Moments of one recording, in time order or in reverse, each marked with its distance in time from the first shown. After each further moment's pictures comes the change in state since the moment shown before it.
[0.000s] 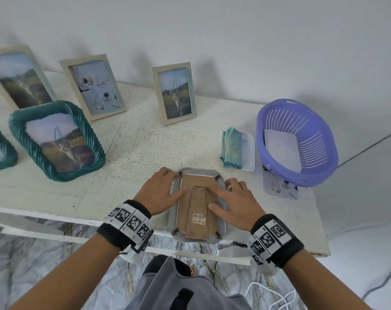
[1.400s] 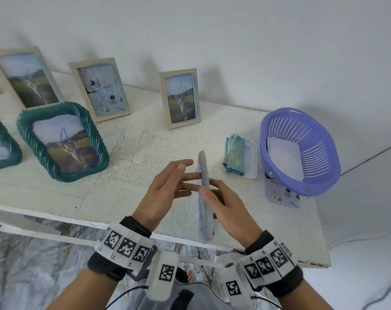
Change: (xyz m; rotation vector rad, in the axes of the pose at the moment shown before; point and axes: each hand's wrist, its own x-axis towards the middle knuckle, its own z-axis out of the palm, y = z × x) left_hand -0.042 0.059 -0.034 -1.103 0.164 0.017; right_hand -0.019 -0.071 -0.034 0.941 0.092 0.093
